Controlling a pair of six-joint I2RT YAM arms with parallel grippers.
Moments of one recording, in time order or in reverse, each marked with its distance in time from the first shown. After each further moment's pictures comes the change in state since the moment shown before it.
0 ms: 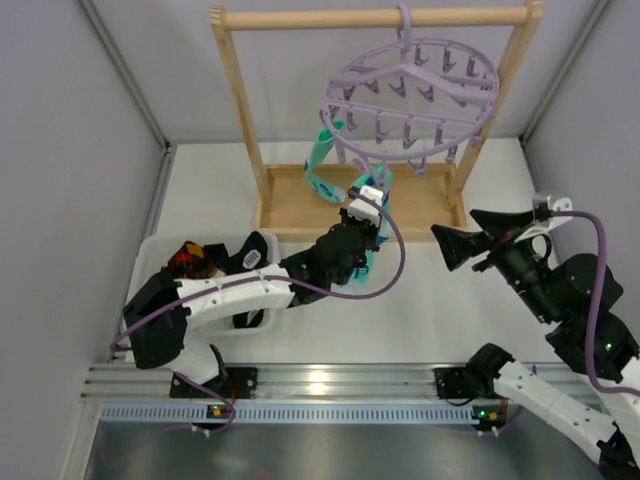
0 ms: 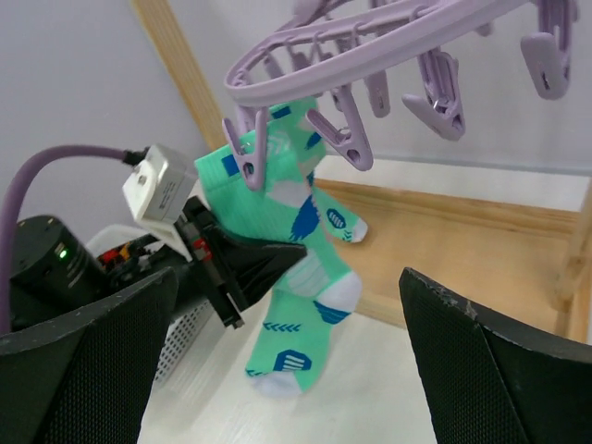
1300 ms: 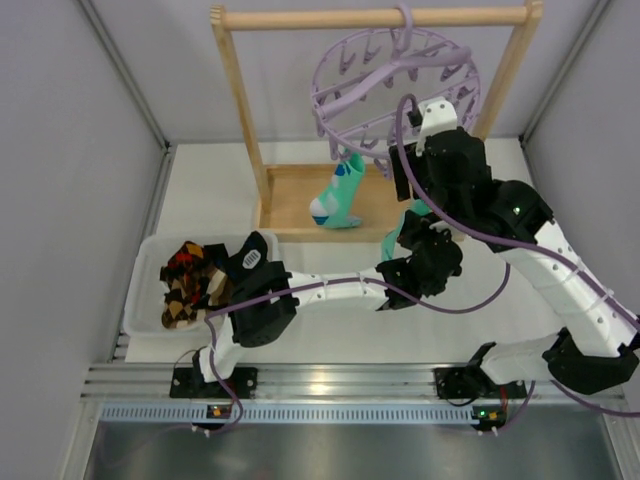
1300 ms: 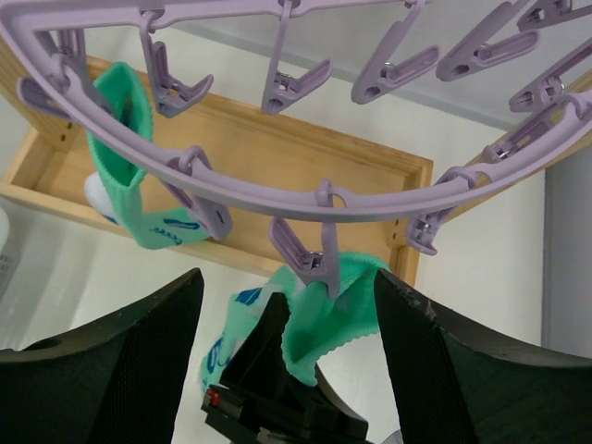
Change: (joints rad) left arm -0.190 0.602 0.626 -0.063 -0.631 0.504; right arm 0.095 0.787 0.720 -0.465 0.380 -0.172
